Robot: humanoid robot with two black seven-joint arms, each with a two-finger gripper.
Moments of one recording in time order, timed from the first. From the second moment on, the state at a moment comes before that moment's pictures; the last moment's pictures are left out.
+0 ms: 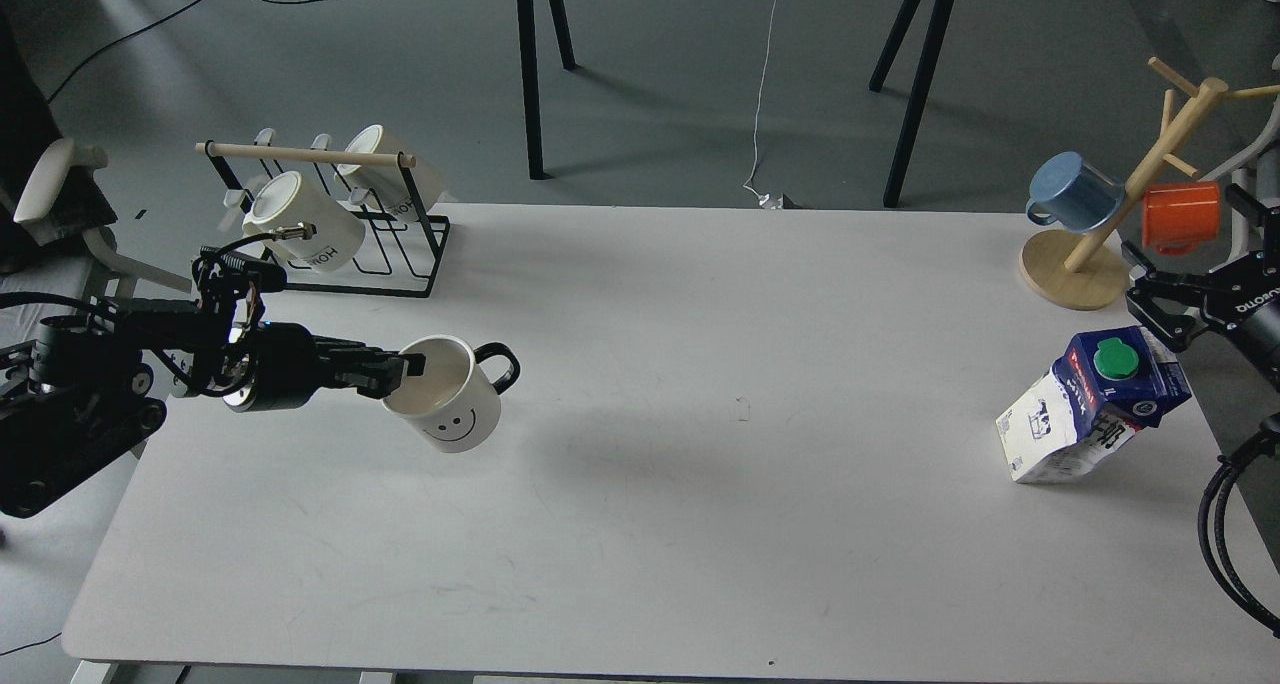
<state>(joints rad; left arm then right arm) -0.72 0.73 -0.49 -1.07 1.75 -0.45 -0.49 0.36 -0.77 0.92 0.97 0.66 0.49 -0.15</state>
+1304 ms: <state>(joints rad) -0.86 0.09 -0.39 -0.62 1.84 -0.39 -0.49 0.35 -0.78 0.94 0.85 0.67 0.49 -0.11</state>
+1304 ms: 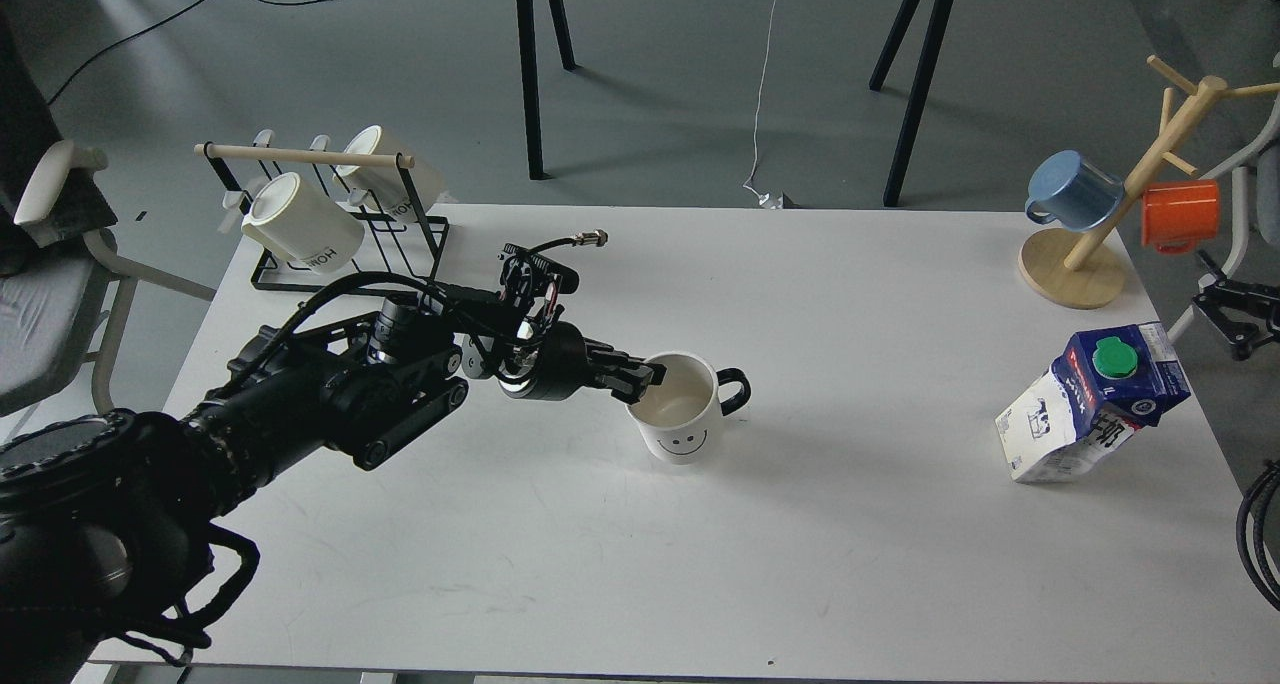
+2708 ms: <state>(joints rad) -0.79 0.62 -0.65 -0.67 0.43 -0.49 -0.49 -0.14 -0.84 0.98 1.00 1.01 0.49 -0.11</state>
